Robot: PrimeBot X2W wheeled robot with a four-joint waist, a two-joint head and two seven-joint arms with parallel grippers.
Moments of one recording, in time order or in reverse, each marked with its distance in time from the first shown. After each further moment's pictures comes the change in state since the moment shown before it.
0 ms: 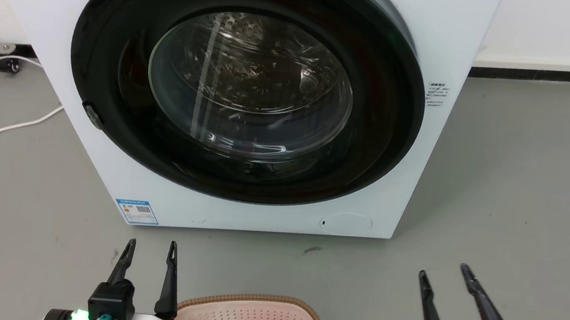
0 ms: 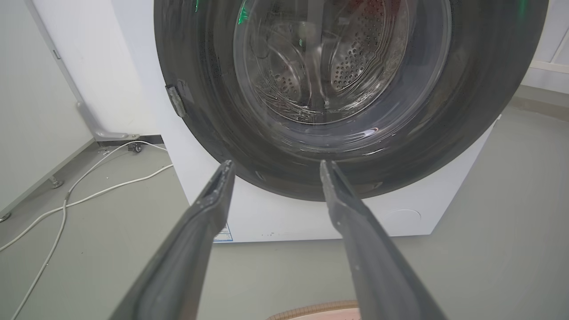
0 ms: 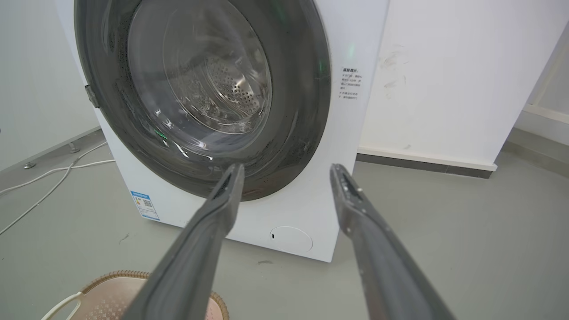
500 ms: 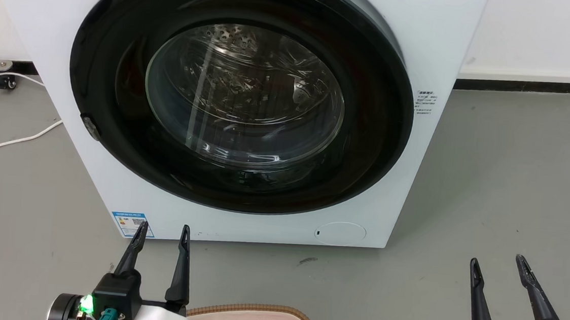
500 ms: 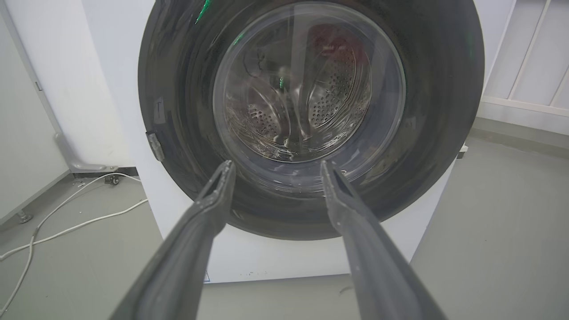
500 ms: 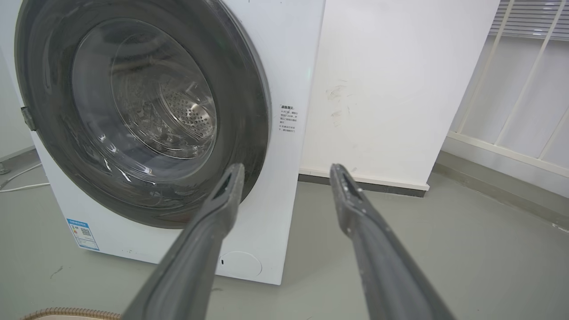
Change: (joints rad) left arm -0.010 -0.001 -0.041 -0.074 -0.036 -0.006 0.008; right arm 0.005 0.001 -0.128 -0.073 -0.035 0.000 0.008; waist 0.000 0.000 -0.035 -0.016
